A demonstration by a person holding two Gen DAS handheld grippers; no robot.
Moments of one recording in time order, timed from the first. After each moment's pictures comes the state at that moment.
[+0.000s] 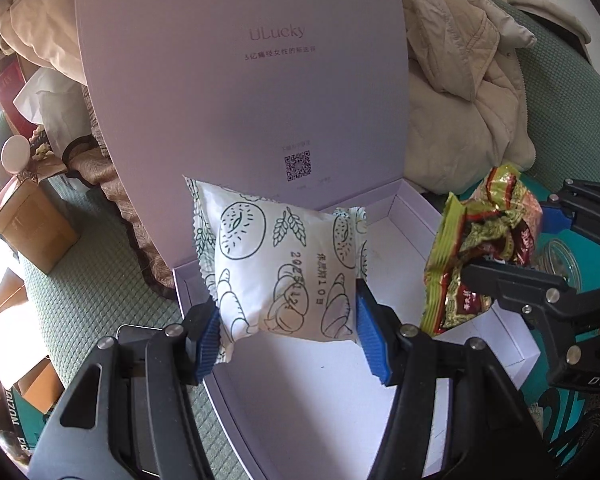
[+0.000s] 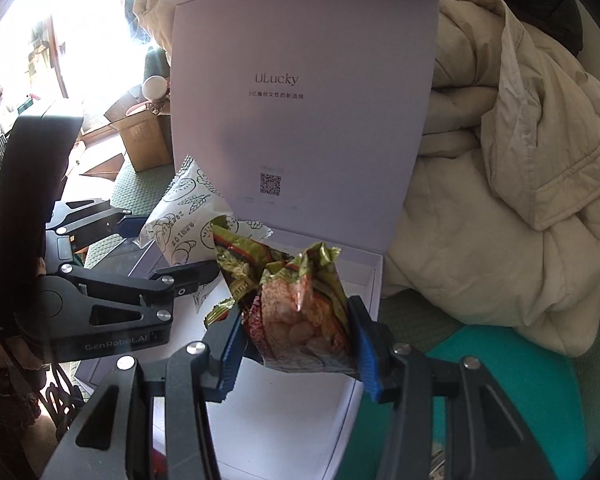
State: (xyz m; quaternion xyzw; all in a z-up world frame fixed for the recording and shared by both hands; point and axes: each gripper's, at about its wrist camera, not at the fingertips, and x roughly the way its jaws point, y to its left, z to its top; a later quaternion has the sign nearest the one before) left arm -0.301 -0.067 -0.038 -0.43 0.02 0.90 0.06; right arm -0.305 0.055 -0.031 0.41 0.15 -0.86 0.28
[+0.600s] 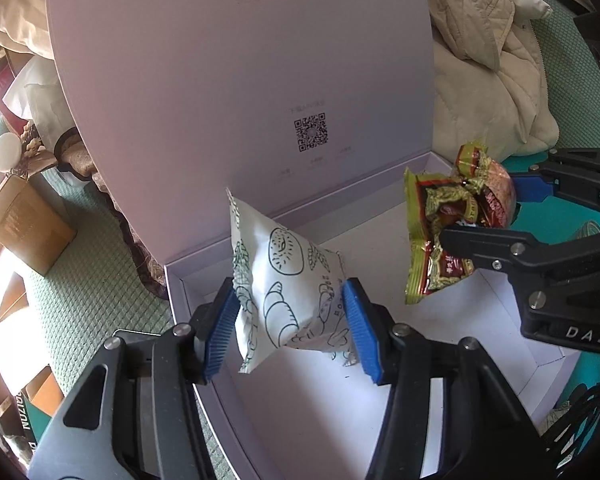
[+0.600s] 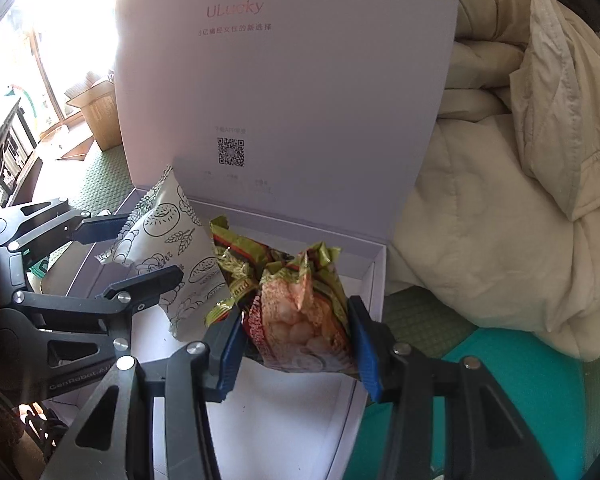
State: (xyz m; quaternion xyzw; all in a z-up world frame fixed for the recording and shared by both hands) left arm -0.314 -0.063 -0.066 -0.45 0.05 0.89 0.05; right arm -0.348 0.040 -0.072 0.46 0.17 -0.84 0.26
